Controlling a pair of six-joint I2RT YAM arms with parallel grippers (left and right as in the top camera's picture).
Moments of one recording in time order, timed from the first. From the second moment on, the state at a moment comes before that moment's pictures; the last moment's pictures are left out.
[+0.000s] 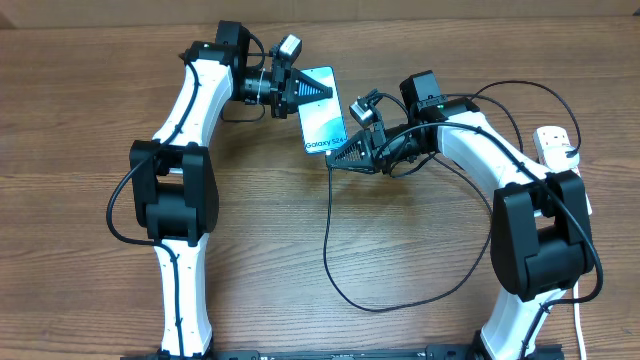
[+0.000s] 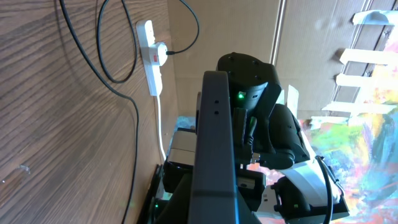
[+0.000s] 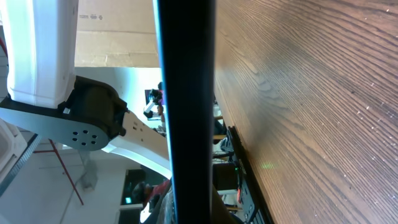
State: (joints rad) left arm -0.14 2.40 2.07 -1.10 1.49 -0.12; right arm 0.26 1.98 1.39 -0.74 -1.41 0.15
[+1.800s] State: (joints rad) left arm -0.15 2.40 2.07 -1.11 1.50 -0.12; right arm 0.30 1.98 1.39 -0.80 -1.45 0.15
